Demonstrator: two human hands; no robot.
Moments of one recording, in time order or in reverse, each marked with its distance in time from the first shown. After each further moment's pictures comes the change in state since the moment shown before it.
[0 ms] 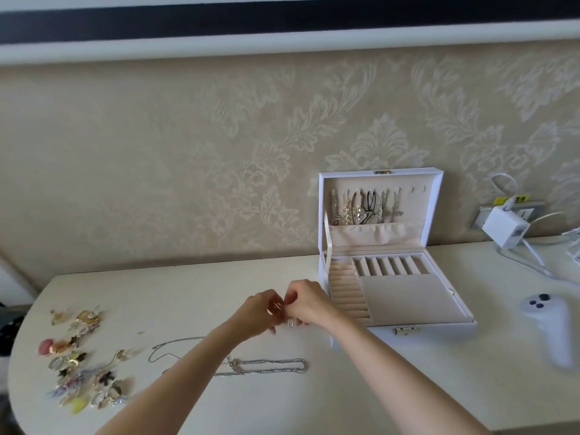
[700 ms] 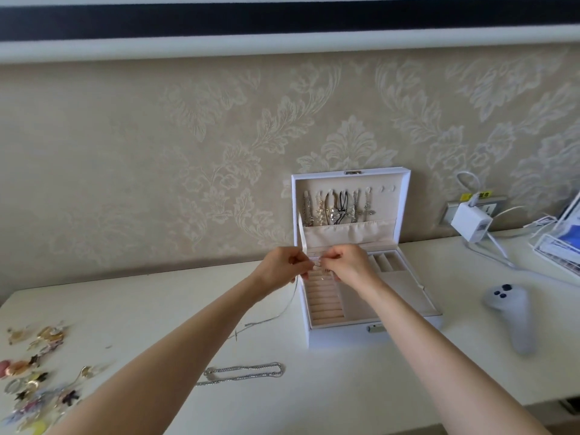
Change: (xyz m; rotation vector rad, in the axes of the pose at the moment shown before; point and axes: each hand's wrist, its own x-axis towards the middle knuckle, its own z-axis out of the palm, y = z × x) left_hand 0.038 0.106 -0.002 -0.202 0.047 0.225; right_hand -0.014 0.050 -0.095 0.280 0.401 0.080
